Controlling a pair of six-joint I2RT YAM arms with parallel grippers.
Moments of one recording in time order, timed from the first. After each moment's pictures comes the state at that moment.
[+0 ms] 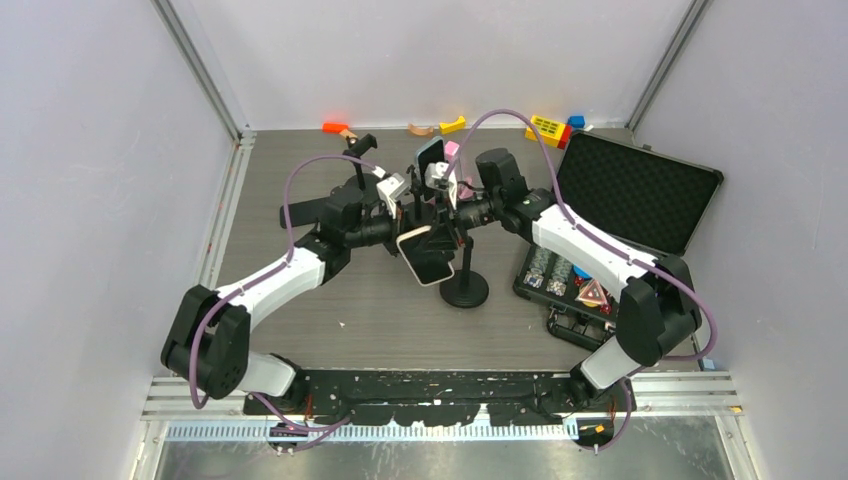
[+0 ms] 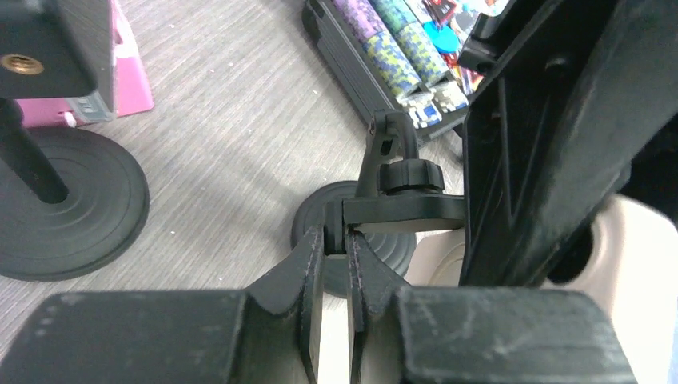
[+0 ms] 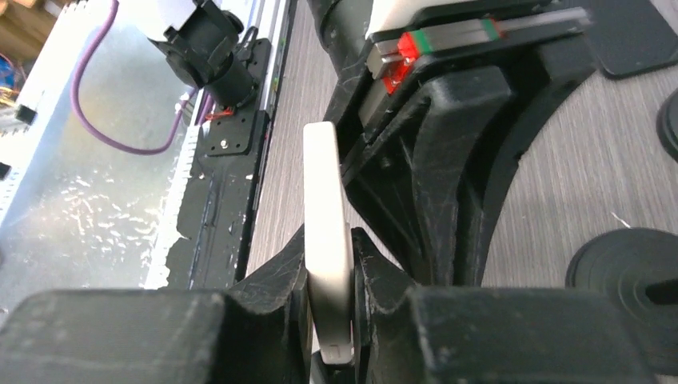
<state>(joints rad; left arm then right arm) -0.50 1.38 0.82 0.23 0.66 -0.21 0.58 1.56 1.25 -0.30 -1.07 -0.29</state>
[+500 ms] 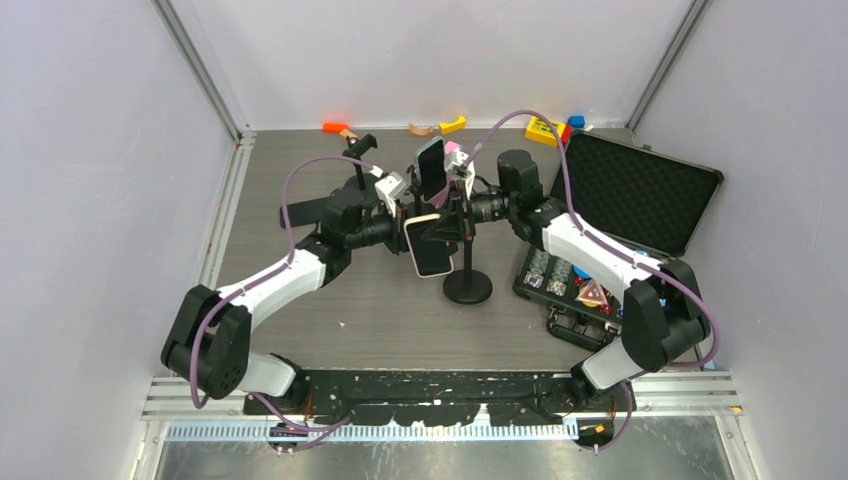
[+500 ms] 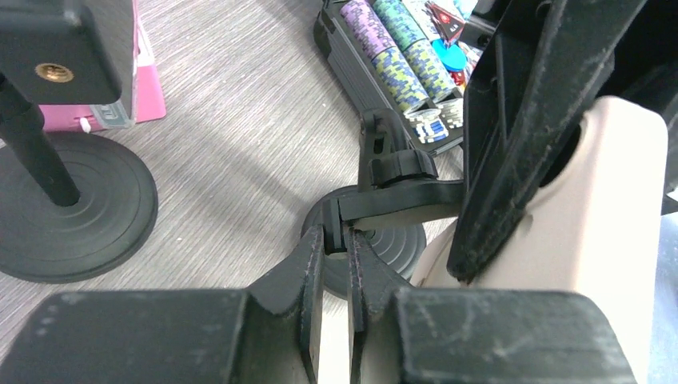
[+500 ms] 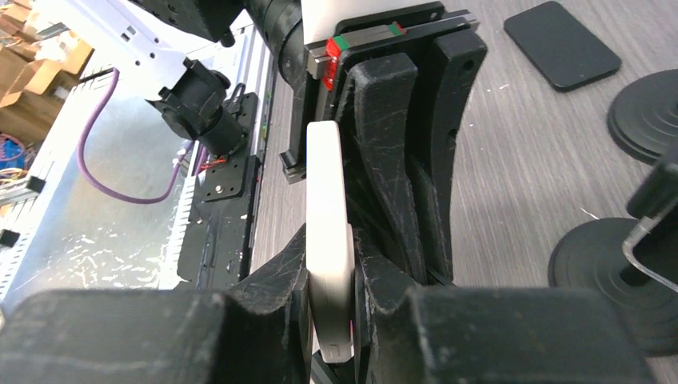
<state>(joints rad) -0.50 1.38 0.79 0.29 0.61 -0.25 0.50 1.52 1.10 0.09 -1.08 0.02</state>
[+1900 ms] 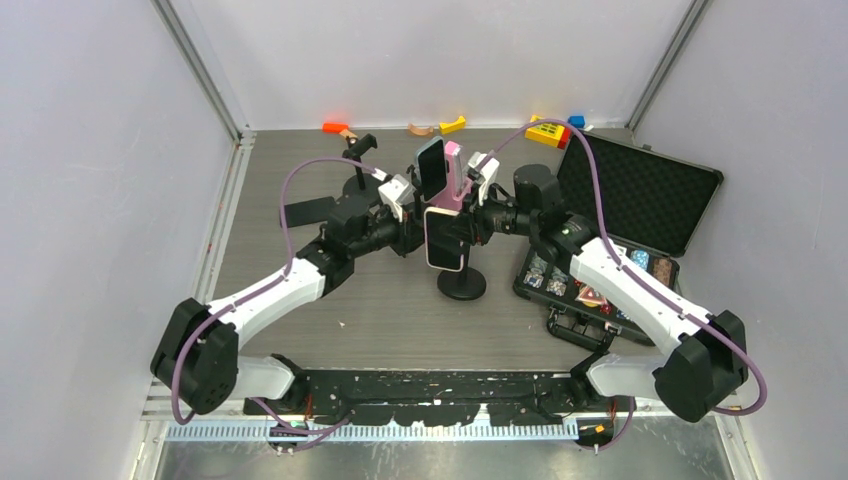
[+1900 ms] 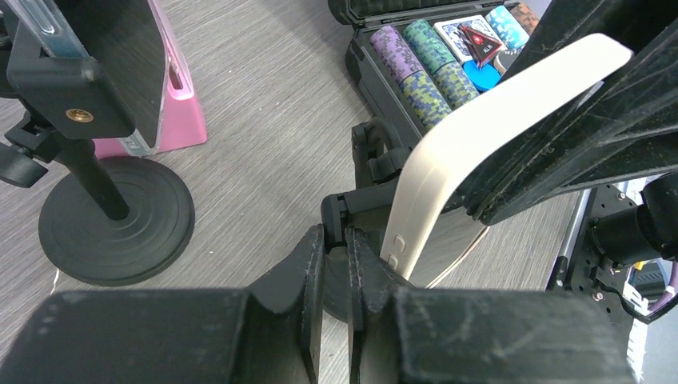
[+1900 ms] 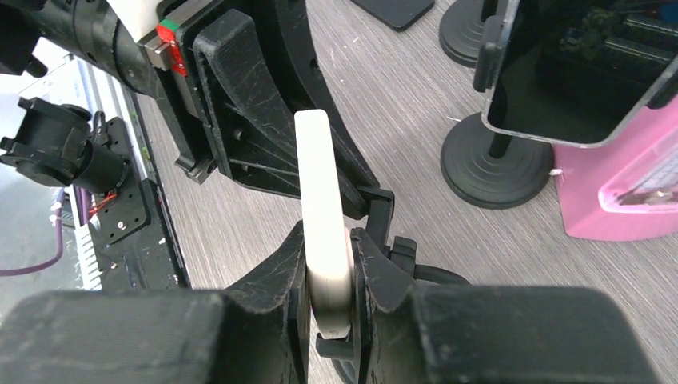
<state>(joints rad) -0.59 1.30 0.78 0.27 0.40 -0.19 0.54 1.26 1.03 -0.15 -0.56 0.01</state>
